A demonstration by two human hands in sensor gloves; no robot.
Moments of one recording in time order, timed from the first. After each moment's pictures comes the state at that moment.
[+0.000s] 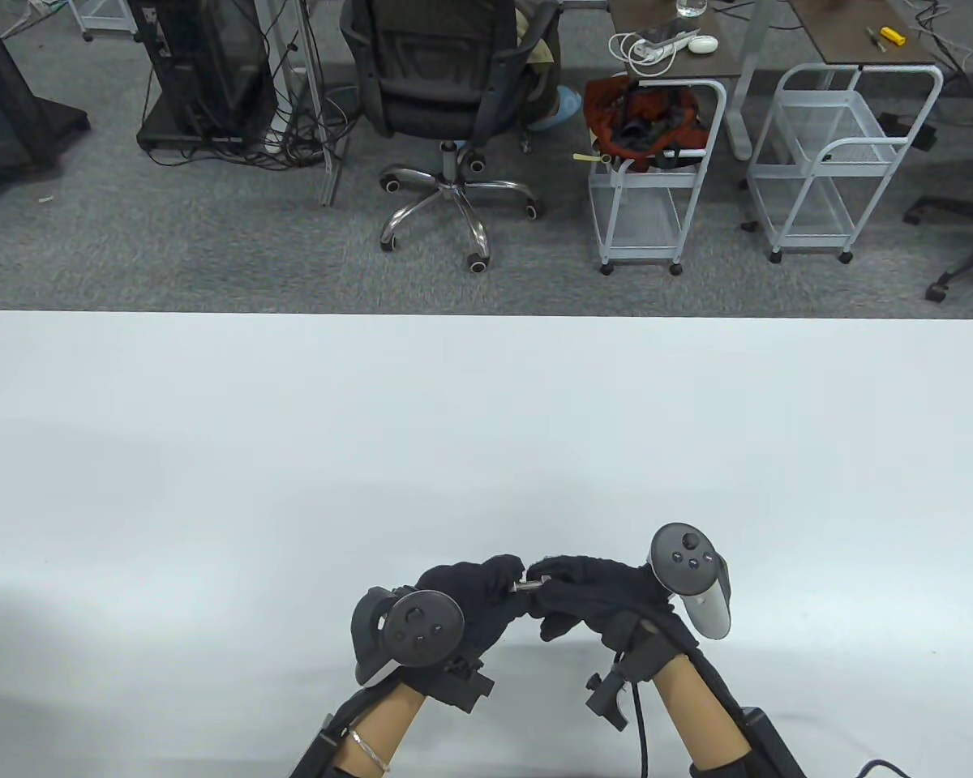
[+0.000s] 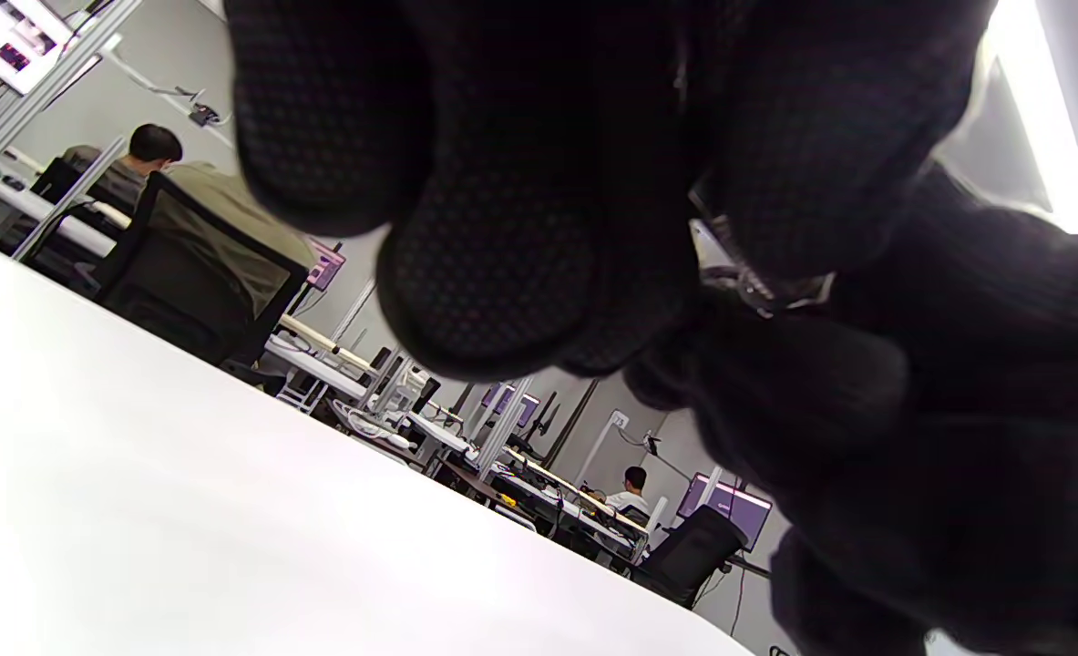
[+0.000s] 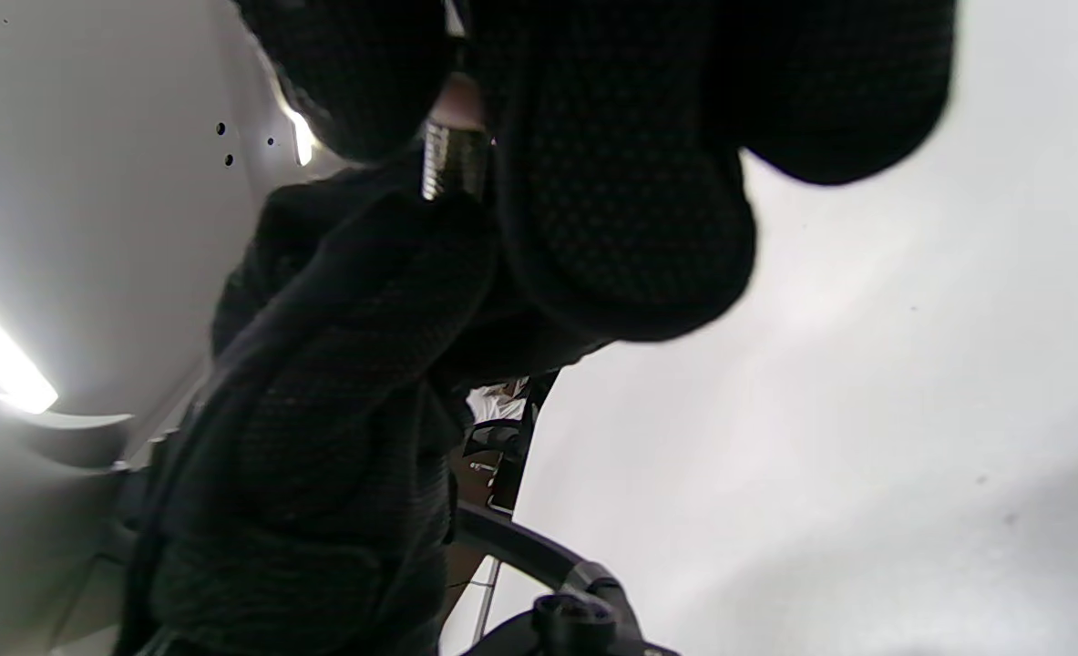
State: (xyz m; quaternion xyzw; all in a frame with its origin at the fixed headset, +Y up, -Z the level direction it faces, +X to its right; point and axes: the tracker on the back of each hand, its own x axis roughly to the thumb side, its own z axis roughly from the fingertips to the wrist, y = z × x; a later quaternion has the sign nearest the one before) left_hand -0.091 -0.707 -0.259 0.15 -0.23 0.30 0.91; right_hand 0.135 -0.728 -0.290 0.19 0.13 0.79 0.57
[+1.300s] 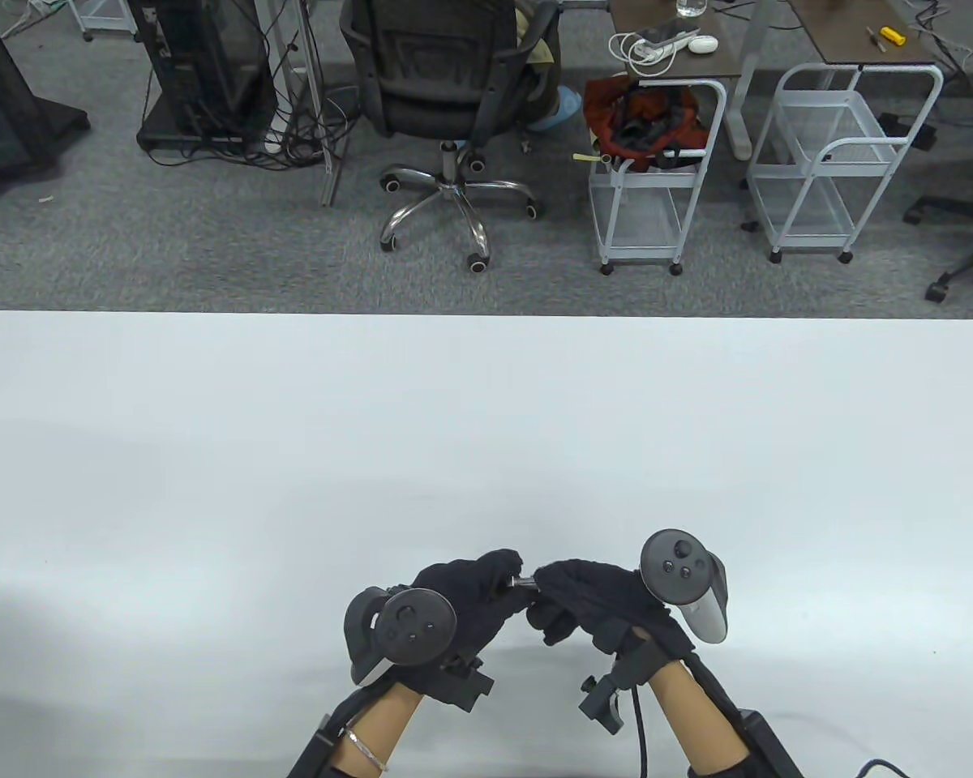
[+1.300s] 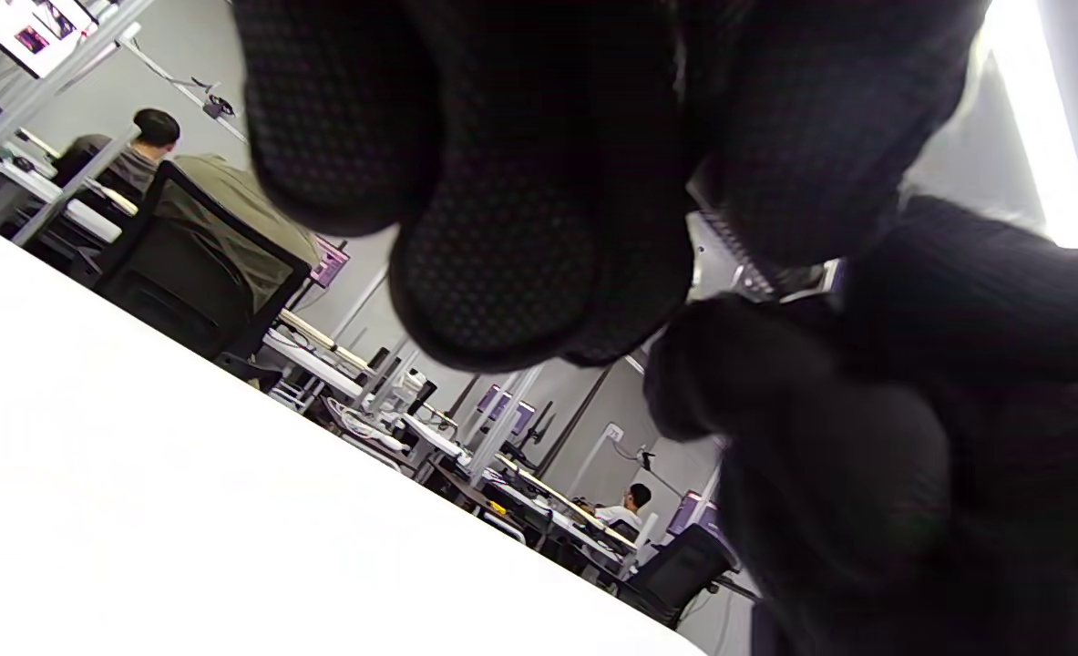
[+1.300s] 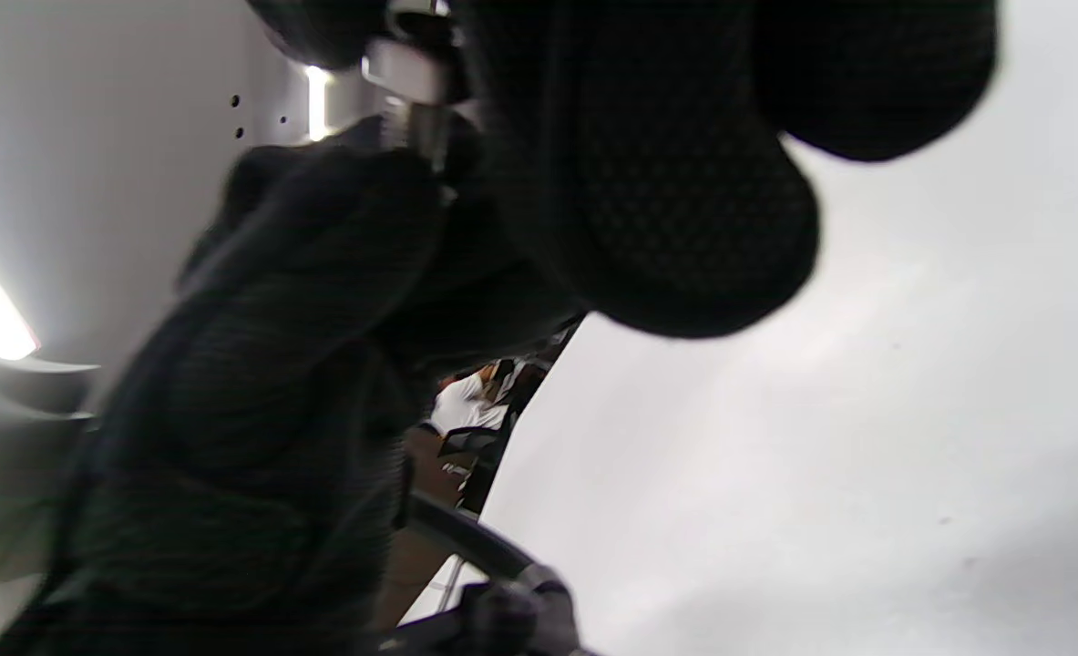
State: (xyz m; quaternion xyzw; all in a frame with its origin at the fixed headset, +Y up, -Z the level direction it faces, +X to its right) left_hand -0.096 -0.706 -0.261 0.14 -0.22 0.35 0.90; right_hand 0.132 -0.724 -0.286 0.20 0.10 0.81 0.54
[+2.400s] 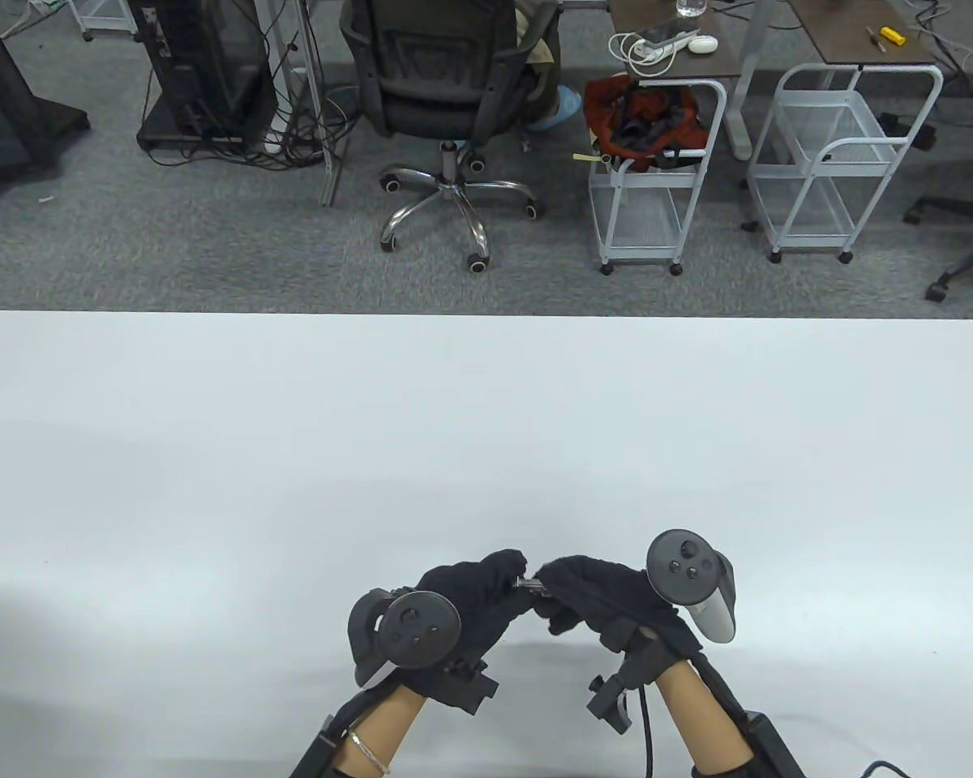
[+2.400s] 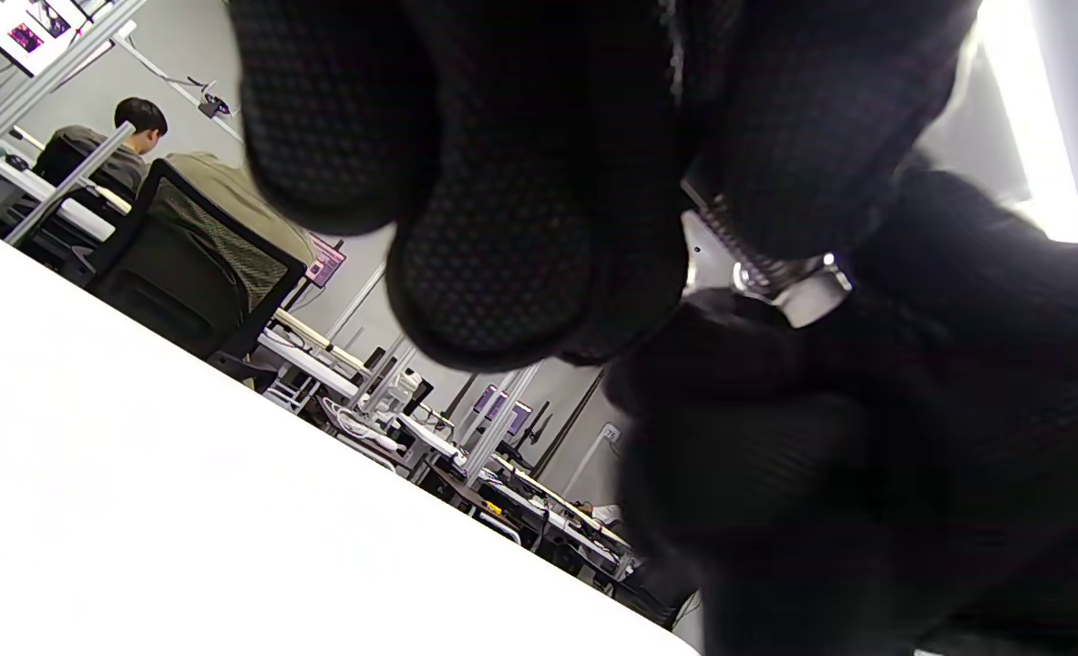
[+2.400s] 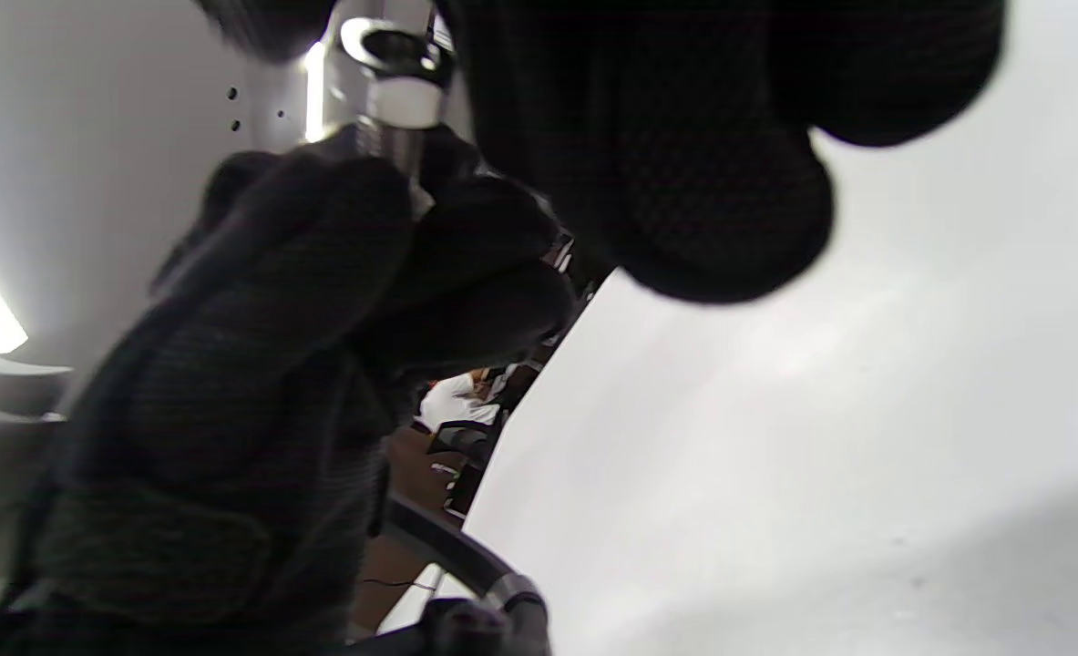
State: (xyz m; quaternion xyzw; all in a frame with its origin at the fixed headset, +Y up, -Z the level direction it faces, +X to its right) left_hand -0.093 -0.704 -0.258 0.15 -0.22 0.34 0.90; right_hand 0.138 -0.720 -0.286 0.23 0.11 0.80 0.54
